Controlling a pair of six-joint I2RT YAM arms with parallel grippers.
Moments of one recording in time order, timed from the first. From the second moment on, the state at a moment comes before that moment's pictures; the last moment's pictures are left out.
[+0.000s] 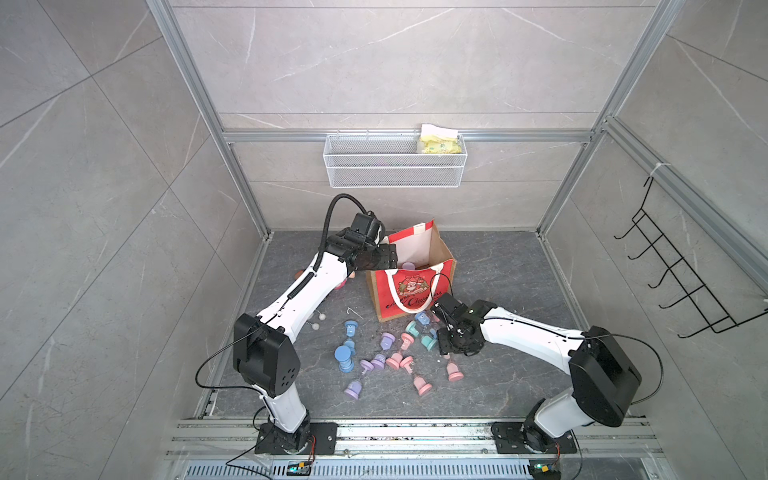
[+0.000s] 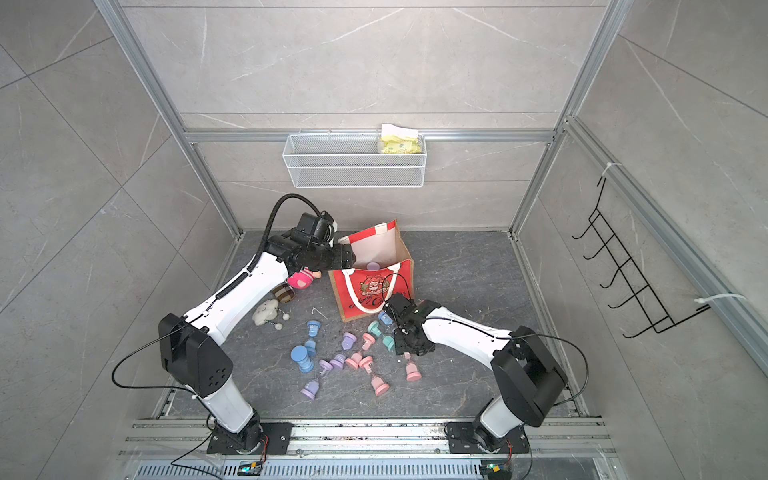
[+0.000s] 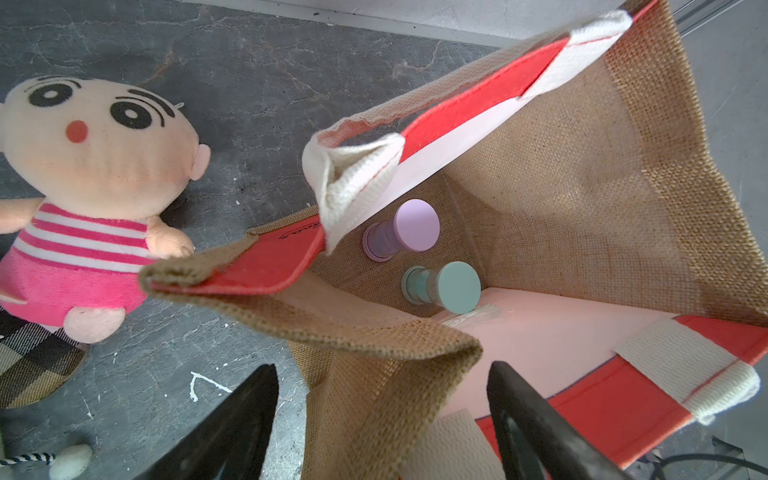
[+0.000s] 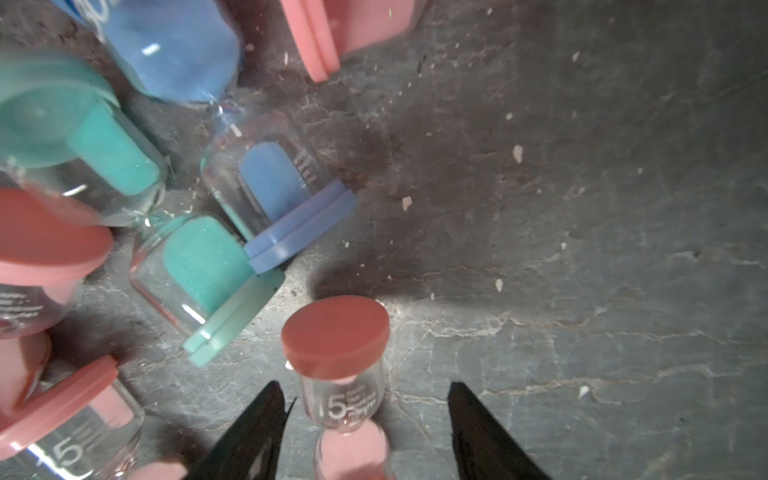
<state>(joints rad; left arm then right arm) -0.52 1.72 1.67 -0.80 0.06 -0.43 0.74 1.59 1.00 -0.84 0.10 0.59</state>
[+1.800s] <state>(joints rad) -0.52 1.72 1.66 -0.80 0.06 -0.44 0.77 1.49 1.16 -0.90 0.21 0.56</state>
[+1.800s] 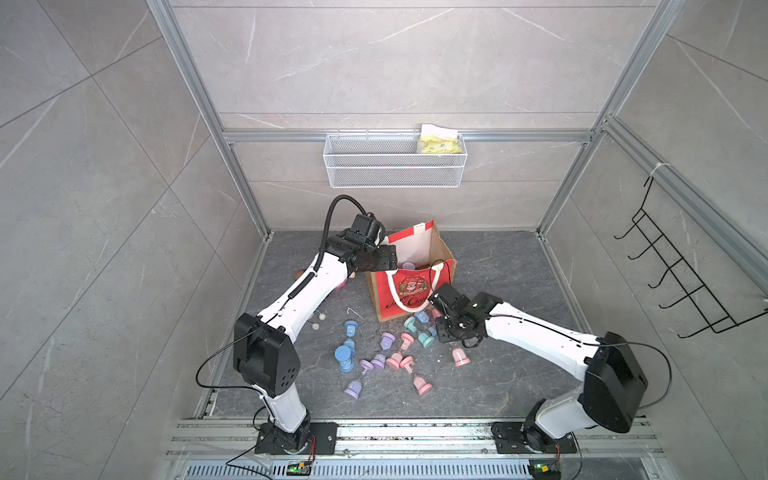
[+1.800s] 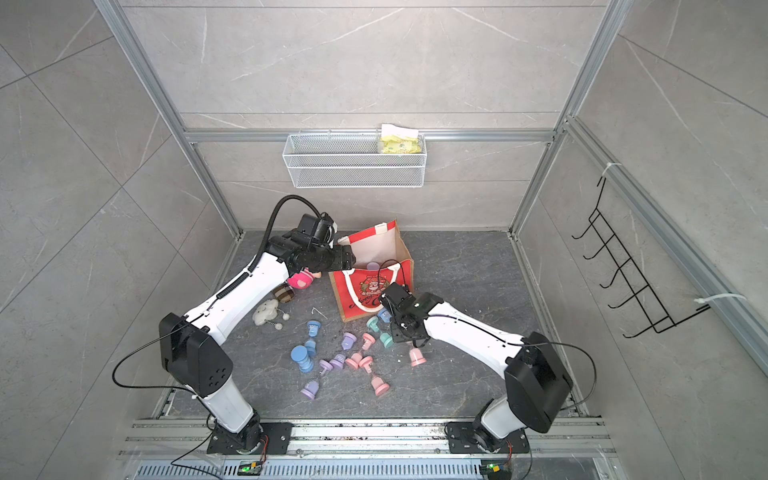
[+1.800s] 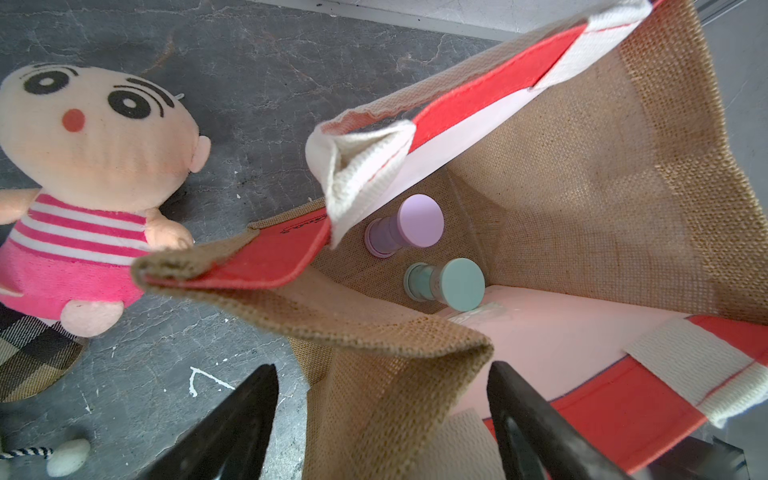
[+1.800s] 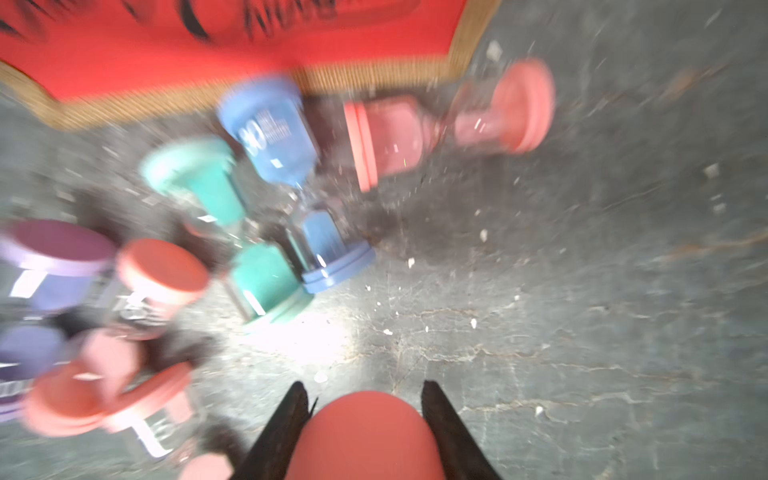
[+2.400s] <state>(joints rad) -0.52 1.72 1.66 -0.79 0.06 -0.50 0.77 1.57 1.91 -0.94 0.34 0.43</state>
